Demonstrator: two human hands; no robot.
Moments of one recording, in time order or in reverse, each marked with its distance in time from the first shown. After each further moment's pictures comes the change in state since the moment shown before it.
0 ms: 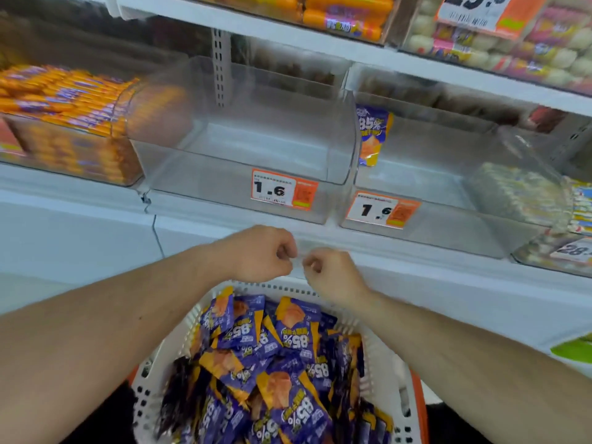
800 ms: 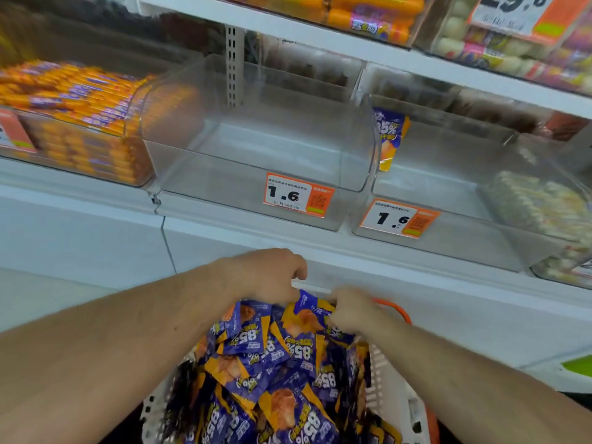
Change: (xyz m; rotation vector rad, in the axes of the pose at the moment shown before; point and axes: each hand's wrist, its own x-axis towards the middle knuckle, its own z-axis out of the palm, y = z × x) left_hand 0.011 -0.011 0.015 0.222 -0.216 0.001; right_hand -0.005 0.025 0.018 -0.342 -0.416 0.306
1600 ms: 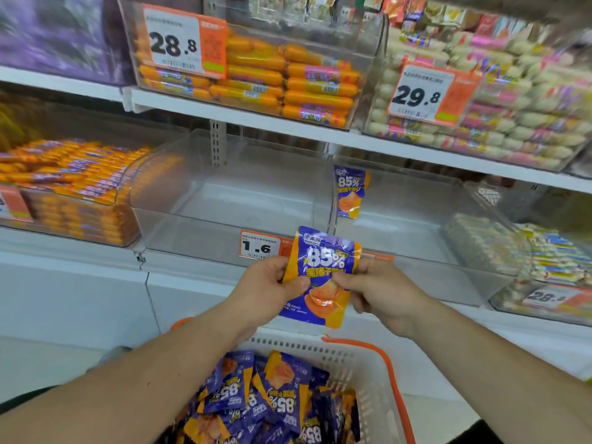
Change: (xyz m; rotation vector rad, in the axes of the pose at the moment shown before) left_hand -0.018 0.057 -0.024 -1.217 0.486 0.092; right_hand -0.094 0.006 -0.134 1.074 0.167 -0.246
